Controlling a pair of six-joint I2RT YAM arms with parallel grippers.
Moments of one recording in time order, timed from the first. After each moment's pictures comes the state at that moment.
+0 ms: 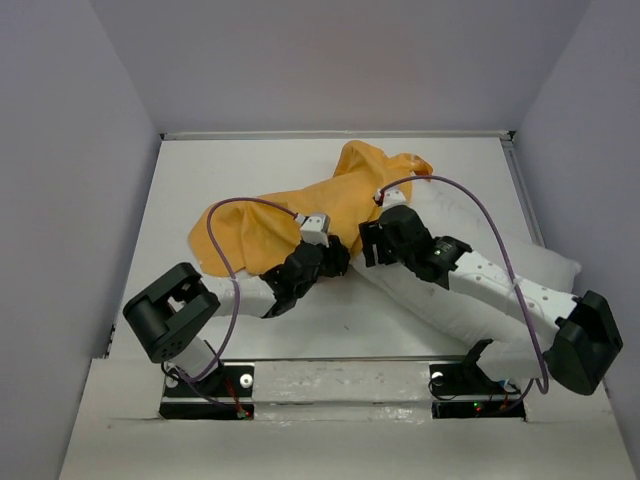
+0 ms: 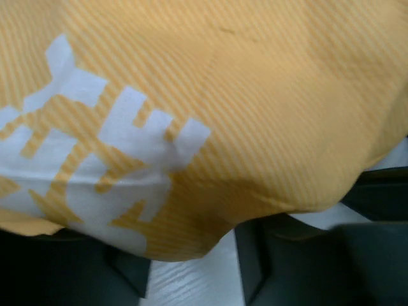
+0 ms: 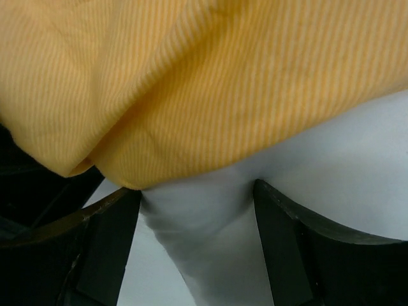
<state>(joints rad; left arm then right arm) -0.91 1.52 0.54 0.67 -0.31 -0.60 0.76 1.24 0.92 -0.37 0.30 0.33</state>
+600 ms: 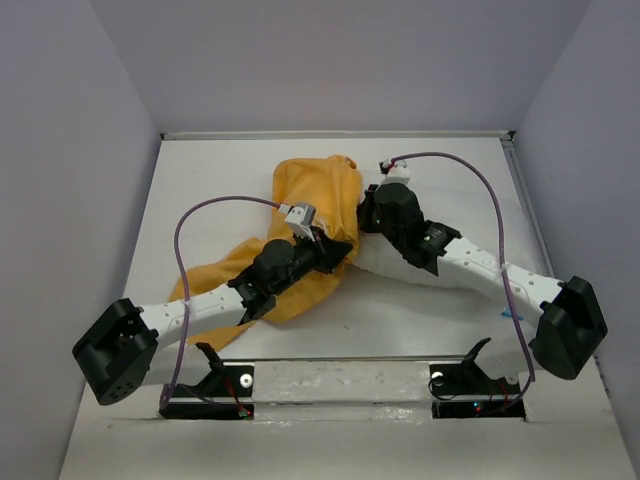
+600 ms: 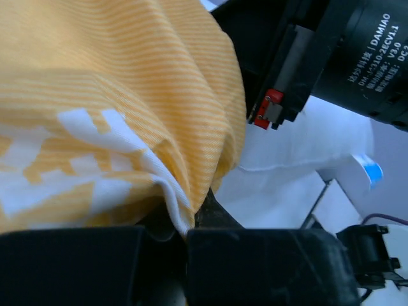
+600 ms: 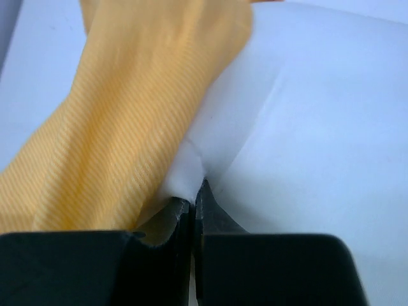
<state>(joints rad) -0.90 1.20 0.54 0.57 -0.07 -0.64 0.73 1.38 1.04 -0.10 0.37 0.51</state>
